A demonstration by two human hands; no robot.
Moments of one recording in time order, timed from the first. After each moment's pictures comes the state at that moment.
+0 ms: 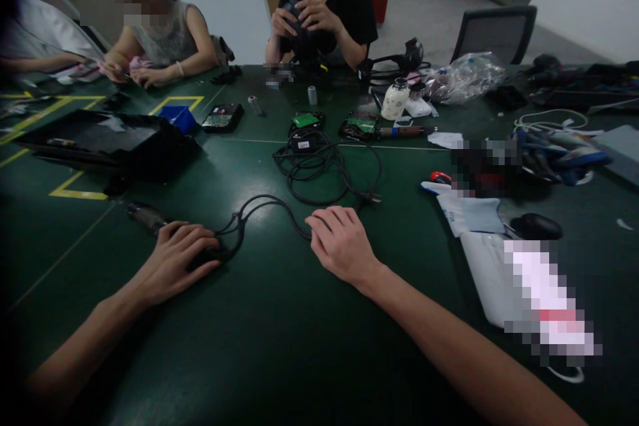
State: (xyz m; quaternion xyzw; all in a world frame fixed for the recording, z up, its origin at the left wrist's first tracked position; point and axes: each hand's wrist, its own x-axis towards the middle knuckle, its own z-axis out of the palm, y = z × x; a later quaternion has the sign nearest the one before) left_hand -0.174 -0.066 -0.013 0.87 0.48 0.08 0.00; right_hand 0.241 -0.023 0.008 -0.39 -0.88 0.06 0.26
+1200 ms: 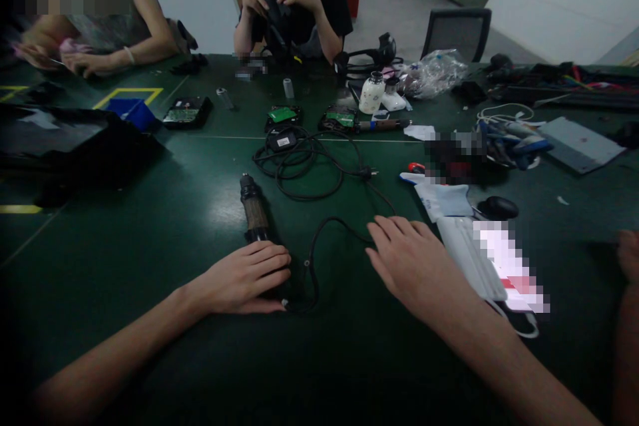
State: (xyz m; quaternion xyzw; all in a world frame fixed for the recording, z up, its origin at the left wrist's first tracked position) left_hand -0.010 -0.049 -0.010 0.98 0.15 0.14 0.01; right_hand 0.346 -0.075 0.069 -0.50 -0.87 -0.04 0.00
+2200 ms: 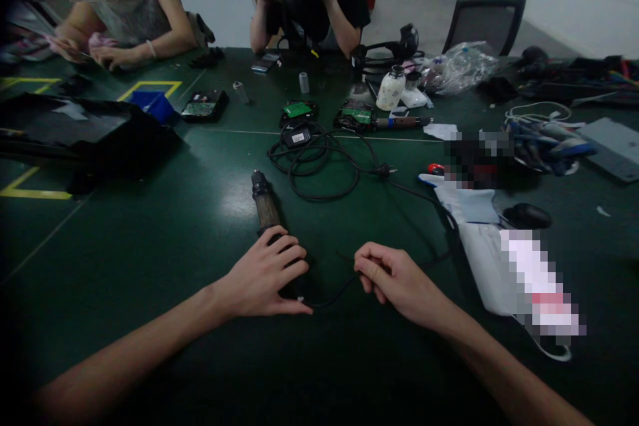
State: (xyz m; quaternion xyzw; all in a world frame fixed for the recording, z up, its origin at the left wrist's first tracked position) left_hand 0.011 -0.058 -0.001 0.95 0.27 0.13 0.06; right_hand 0.316 -0.075 0.042 -0.50 -0.62 0.58 0.17
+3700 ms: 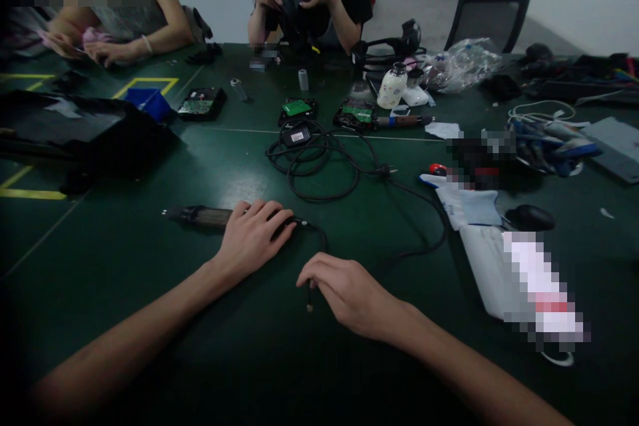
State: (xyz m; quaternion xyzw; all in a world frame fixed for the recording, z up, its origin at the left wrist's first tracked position) left_hand 0.003 -0.013 -0.005 0.86 0.48 0.15 -0.08; right_hand 0.253 -0.071 0.028 -0.32 -0.85 0.38 0.19
